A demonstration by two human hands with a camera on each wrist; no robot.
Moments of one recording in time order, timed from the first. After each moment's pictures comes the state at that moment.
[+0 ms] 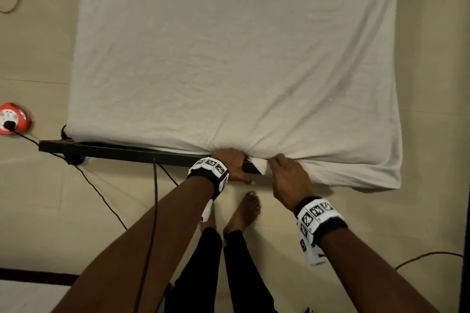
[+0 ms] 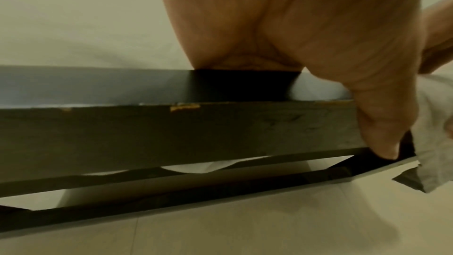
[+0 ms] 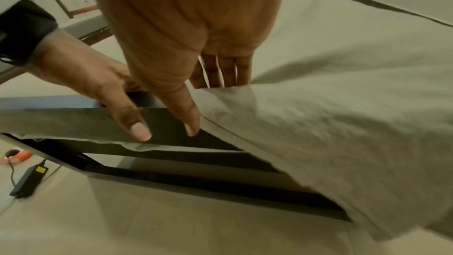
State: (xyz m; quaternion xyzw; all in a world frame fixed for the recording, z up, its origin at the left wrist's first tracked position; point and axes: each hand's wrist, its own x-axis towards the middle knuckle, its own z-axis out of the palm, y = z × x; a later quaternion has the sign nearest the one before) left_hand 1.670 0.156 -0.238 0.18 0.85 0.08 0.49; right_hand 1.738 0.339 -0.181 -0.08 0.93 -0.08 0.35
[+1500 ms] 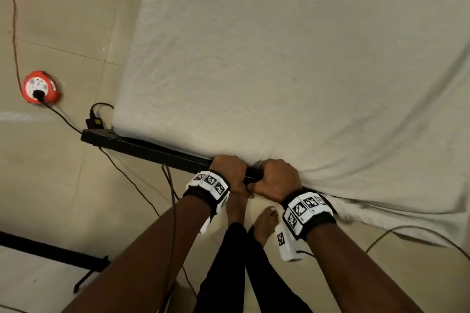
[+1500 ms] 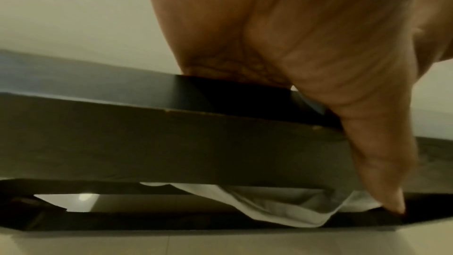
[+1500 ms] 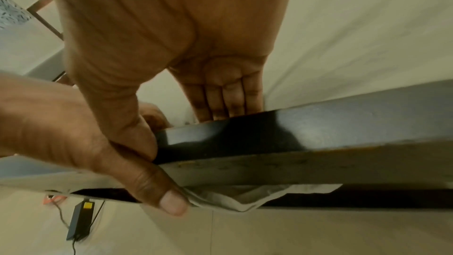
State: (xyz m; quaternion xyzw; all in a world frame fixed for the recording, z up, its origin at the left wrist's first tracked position) left_hand 1.644 0.035 -0.222 0.20 0.85 0.01 0.49; right_hand 1.648 0.186 -0.209 -0.04 0.87 -0.18 0.45
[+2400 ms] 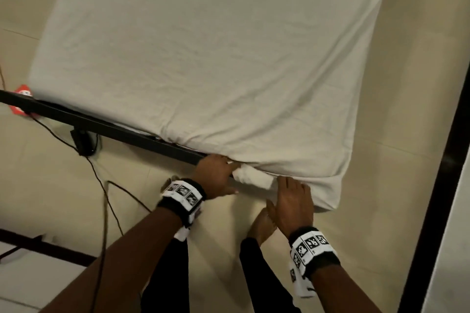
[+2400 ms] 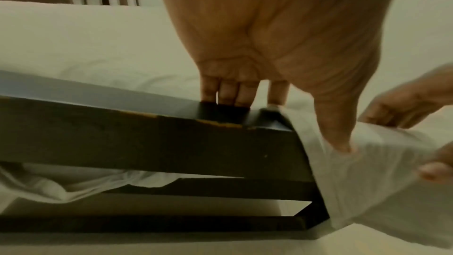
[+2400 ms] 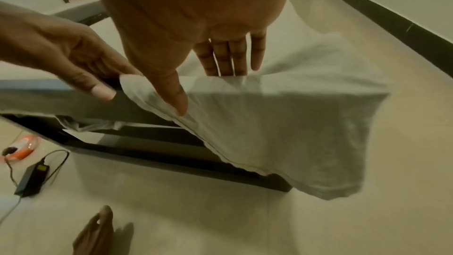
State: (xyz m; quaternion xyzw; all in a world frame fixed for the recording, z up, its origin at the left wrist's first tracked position) left_hand 1.715 0.267 -0.184 0.15 0.89 0.14 0.41; right_hand 1.771 0.503 -0.177 -0.07 0.95 -0.03 0.29
